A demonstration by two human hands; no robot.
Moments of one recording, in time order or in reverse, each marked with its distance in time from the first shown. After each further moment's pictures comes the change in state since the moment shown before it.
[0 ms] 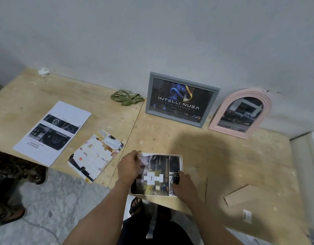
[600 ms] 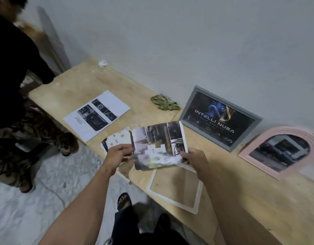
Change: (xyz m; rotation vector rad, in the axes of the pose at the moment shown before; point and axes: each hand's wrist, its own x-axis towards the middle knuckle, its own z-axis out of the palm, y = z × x) left_hand -0.019 -0.068 -0.101 -1.009 0.105 -0.493; right_hand 0.027 -0.118 -0.065 0.463 -0.092 -0.245
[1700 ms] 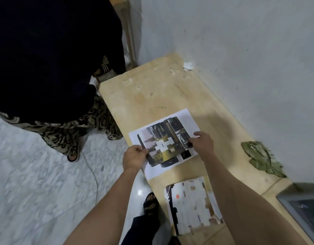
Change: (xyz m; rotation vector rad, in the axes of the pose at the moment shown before) left_hand 0.221 0.051 -0.215 0.181 0.513 -0.222; right_hand 0.262 -0.181 0.360 -0.524 -0.079 -0.089
